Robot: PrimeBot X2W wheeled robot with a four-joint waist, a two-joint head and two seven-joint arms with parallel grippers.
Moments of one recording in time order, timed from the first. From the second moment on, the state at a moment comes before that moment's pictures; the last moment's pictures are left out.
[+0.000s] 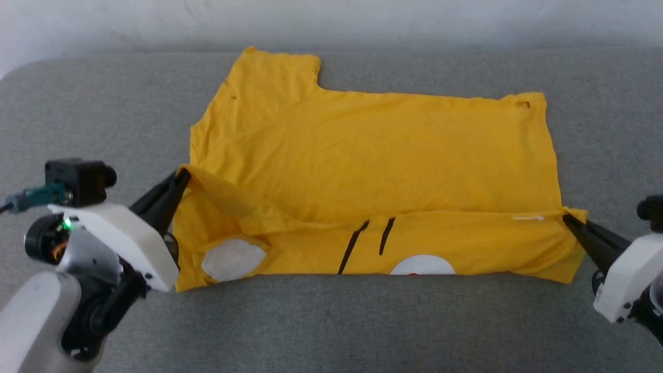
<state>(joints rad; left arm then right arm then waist) -0.28 0.68 -0.36 -0.21 -0.88 0.14 0.28 -0.13 -0.59 0.17 0.02 0.69 0.13 0.32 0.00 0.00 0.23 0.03</state>
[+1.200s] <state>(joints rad) -0.23 0.56 -0.47 0.04 -0.81 0.28 0.30 -0.14 -0.32 0.04 0.22 0.42 0.13 0.45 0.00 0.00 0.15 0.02</state>
